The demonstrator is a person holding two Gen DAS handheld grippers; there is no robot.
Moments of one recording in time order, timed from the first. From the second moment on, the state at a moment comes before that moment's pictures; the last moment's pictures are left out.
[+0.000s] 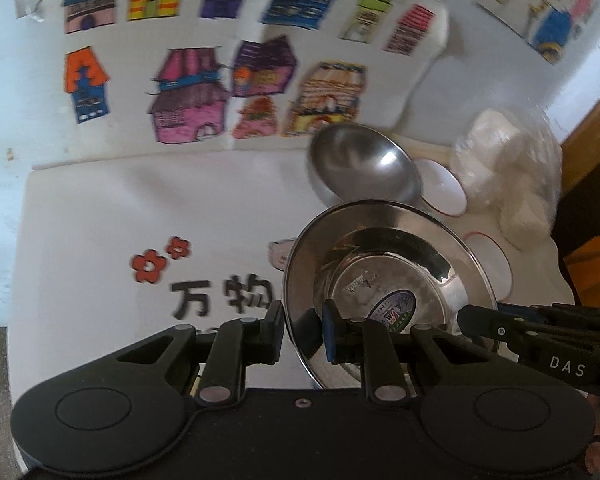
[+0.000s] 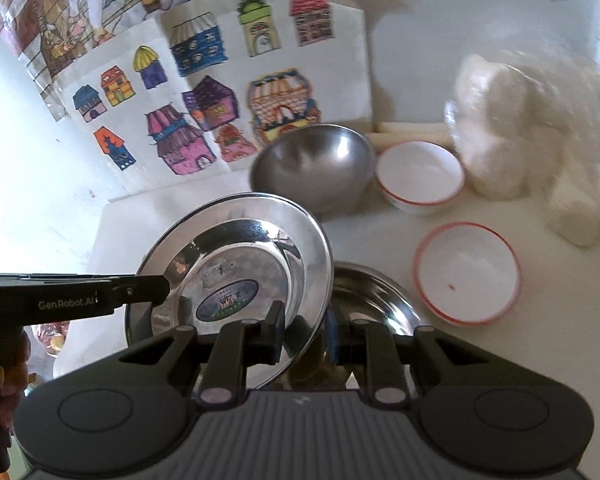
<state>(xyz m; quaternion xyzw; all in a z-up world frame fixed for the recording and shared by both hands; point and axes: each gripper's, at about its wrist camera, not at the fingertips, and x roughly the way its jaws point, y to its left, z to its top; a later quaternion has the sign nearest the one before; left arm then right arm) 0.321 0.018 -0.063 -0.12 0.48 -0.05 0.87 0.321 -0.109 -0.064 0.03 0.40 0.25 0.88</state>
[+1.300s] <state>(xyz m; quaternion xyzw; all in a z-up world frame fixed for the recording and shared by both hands) 0.320 -0.064 -0.088 -0.03 0.54 -0.03 0.84 0.330 -0.154 -0.093 0.00 0.46 0.26 0.85</state>
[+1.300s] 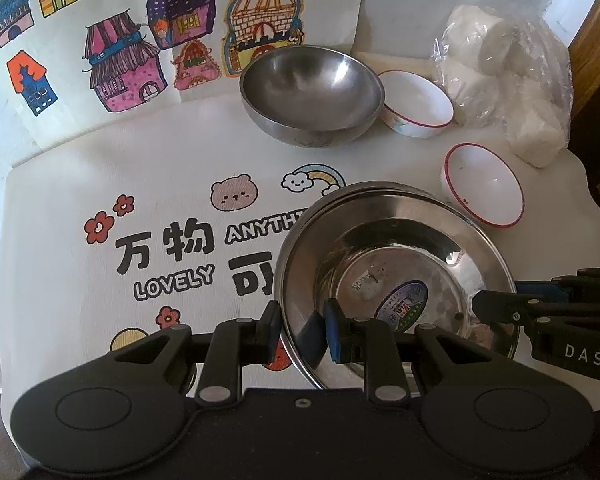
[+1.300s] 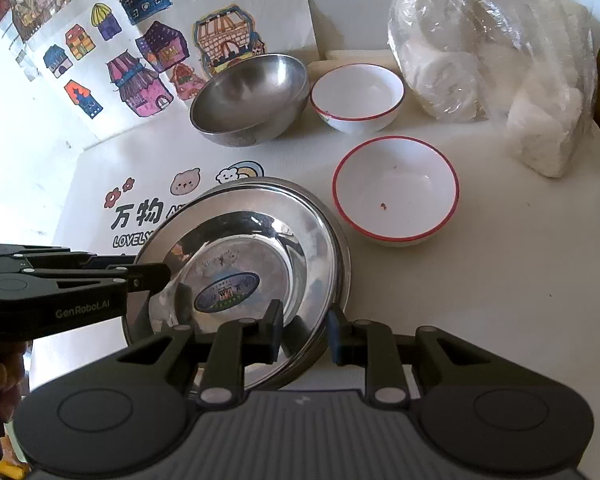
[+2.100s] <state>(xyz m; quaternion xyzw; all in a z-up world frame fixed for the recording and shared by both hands) 0.322 -0.060 -0.091 -0.02 0.55 -0.02 0.84 0.327 -0.147 -0.092 -0.01 0.45 0.26 0.85</state>
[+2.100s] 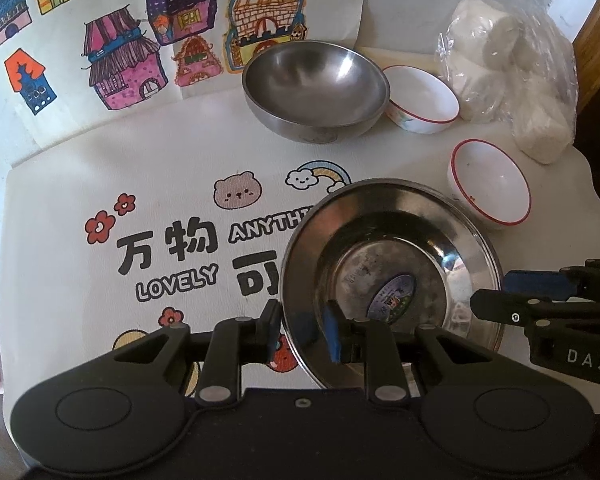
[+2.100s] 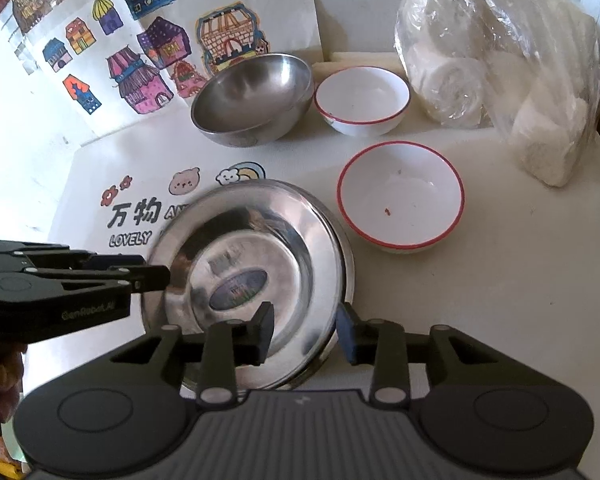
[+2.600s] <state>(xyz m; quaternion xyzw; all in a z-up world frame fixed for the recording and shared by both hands) 0.320 -0.037 -0.072 -0.07 0.52 0.00 0.85 0.312 -0.153 -0.081 0.00 0.43 0.26 0.86</state>
